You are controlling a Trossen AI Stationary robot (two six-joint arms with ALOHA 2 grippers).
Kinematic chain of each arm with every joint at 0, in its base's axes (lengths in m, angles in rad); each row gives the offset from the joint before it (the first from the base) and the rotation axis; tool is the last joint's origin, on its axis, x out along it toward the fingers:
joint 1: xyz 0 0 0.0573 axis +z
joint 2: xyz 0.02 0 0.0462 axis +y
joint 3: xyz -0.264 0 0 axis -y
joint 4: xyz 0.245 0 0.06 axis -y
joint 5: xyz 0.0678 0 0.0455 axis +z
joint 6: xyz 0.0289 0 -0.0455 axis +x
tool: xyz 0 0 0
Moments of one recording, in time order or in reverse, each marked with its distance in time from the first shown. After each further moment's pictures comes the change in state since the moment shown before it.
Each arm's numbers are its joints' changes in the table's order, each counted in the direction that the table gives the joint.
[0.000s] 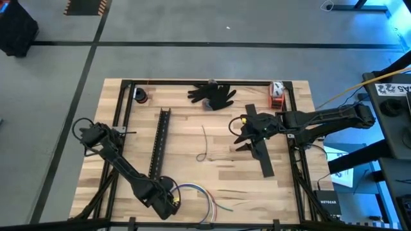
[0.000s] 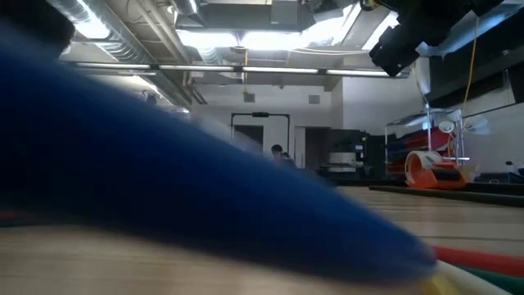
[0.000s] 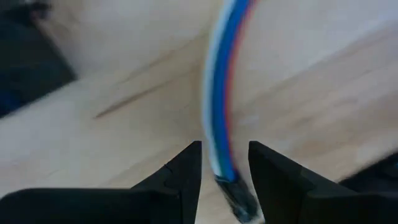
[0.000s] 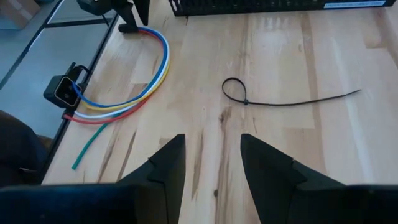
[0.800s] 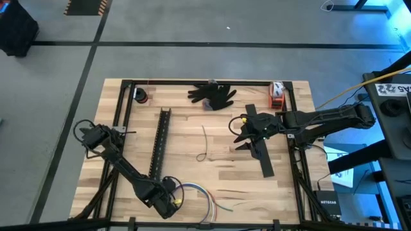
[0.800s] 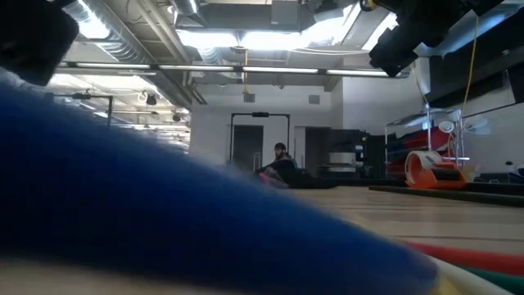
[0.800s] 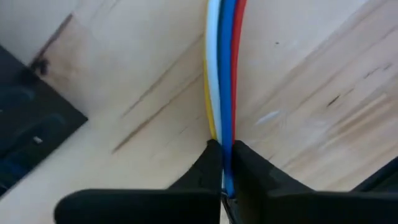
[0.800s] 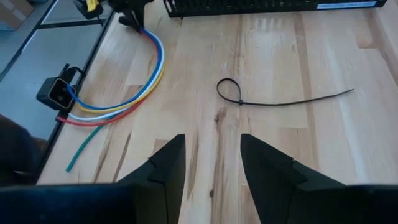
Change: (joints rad) left arm 0.052 0.046 0.047 -0.088 -0.022 0.331; right arm 0.000 0.000 0.004 -0.004 -0.007 0.002
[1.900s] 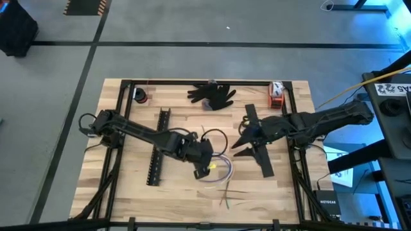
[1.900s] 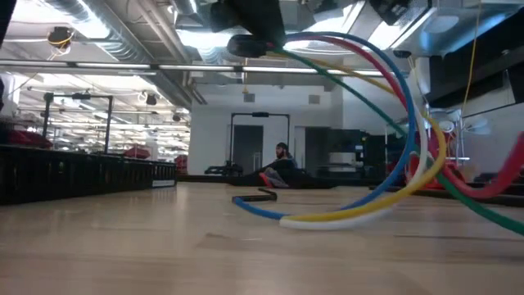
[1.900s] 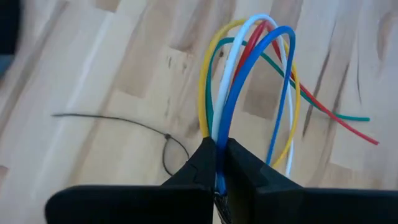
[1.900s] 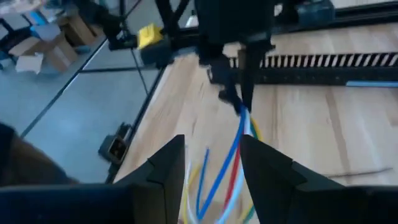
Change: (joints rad) left arm 0.431 -0.068 0.440 -0.167 0.272 1.007; right arm 0.142 0.021 0.134 0.103 -0.081 0.100
